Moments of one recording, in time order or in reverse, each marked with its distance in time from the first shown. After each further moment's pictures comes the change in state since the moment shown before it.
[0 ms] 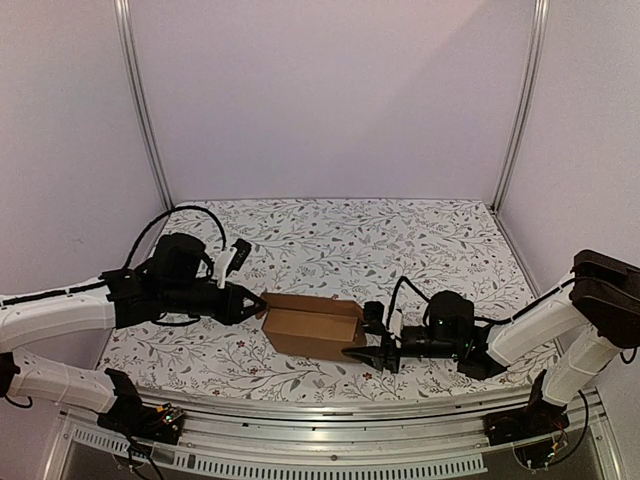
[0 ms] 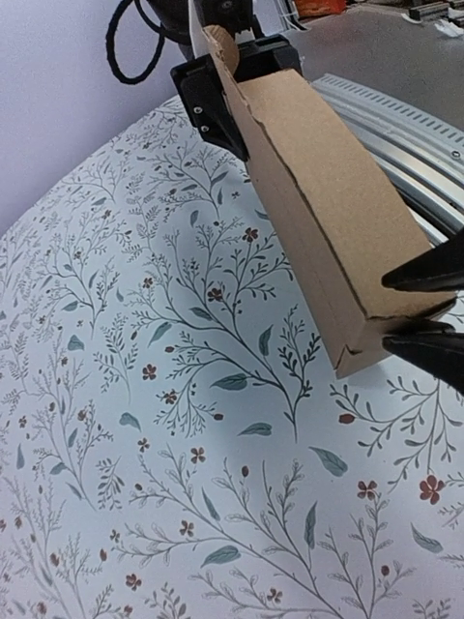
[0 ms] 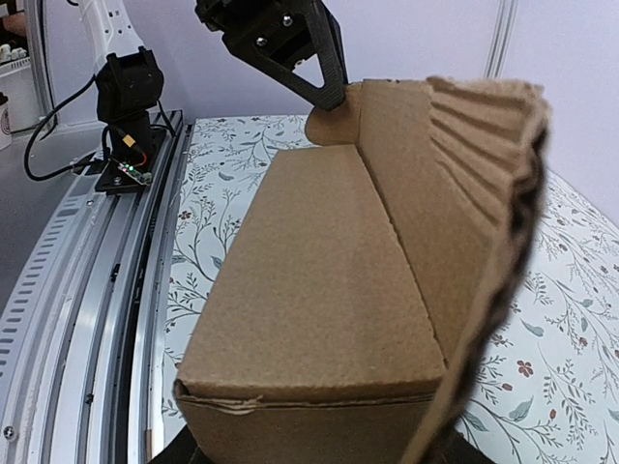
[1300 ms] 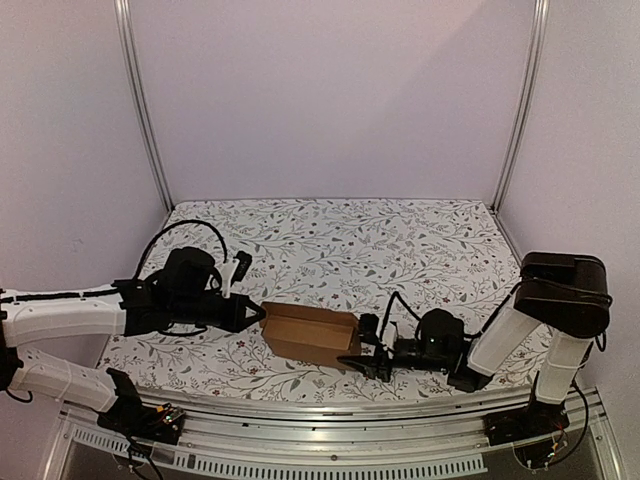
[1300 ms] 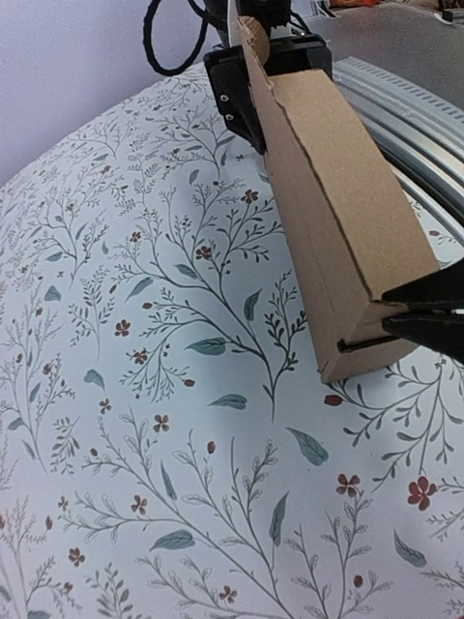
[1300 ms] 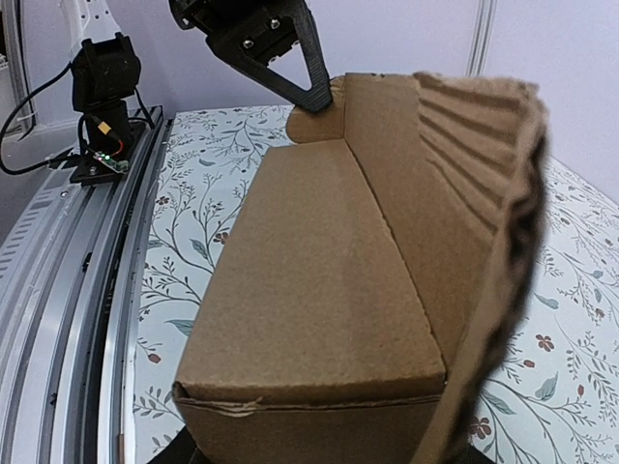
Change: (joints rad) left arm -0.031 0.058 -0.065 0.079 -0.082 -0.108; right arm 0.024 0.246 -0.024 0.299 0.092 0.041
